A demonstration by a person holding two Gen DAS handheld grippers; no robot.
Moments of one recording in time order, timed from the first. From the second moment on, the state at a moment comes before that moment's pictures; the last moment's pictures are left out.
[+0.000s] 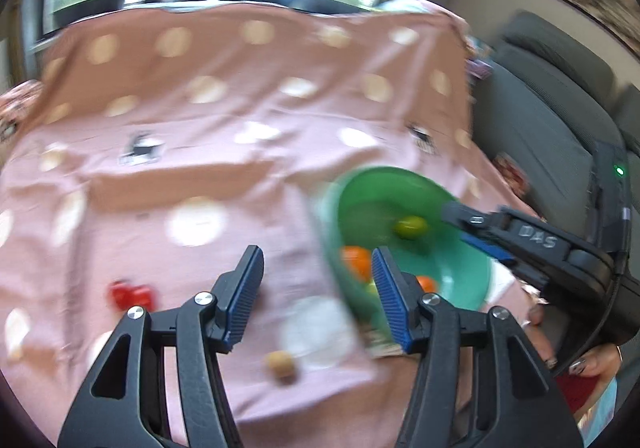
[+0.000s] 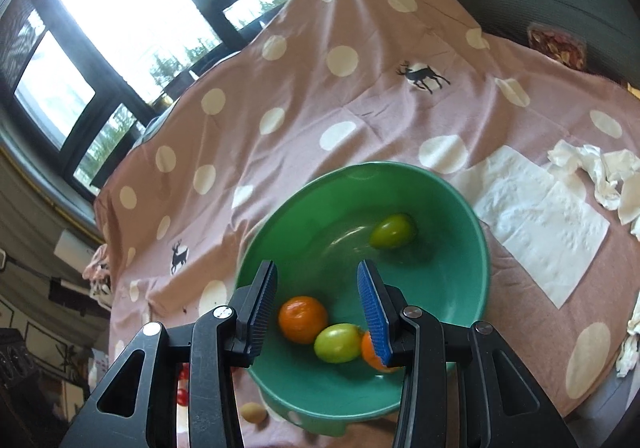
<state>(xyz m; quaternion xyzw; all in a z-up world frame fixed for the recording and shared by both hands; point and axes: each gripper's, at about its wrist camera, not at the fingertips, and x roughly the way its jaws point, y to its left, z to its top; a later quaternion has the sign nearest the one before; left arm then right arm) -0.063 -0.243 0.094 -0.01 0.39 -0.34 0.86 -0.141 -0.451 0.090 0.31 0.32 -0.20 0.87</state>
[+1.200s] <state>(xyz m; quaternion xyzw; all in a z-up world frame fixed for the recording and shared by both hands) -0.005 -0.132 -0.011 -0.07 0.53 -0.16 0.83 -0.029 -0.313 0.017 0.19 0.51 -0.08 0.84</state>
